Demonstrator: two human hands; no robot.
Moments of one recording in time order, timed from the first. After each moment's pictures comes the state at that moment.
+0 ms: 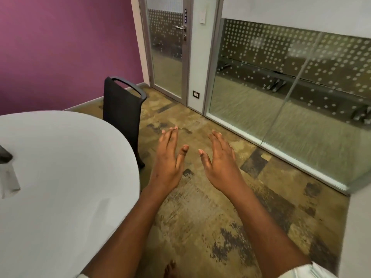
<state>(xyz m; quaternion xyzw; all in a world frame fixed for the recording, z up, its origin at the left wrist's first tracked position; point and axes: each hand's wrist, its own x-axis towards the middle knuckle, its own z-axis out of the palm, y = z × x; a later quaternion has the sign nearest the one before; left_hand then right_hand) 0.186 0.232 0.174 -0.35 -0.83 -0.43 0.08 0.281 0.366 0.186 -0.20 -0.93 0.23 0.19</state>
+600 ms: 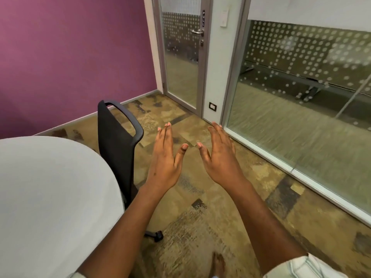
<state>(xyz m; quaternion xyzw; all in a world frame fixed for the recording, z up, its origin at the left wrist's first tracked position) -0.092 0.403 0.169 -0.31 -0.86 -0.40 0.11 -0.018 0.549 0.183 -0.15 -0.93 0.25 0.21</state>
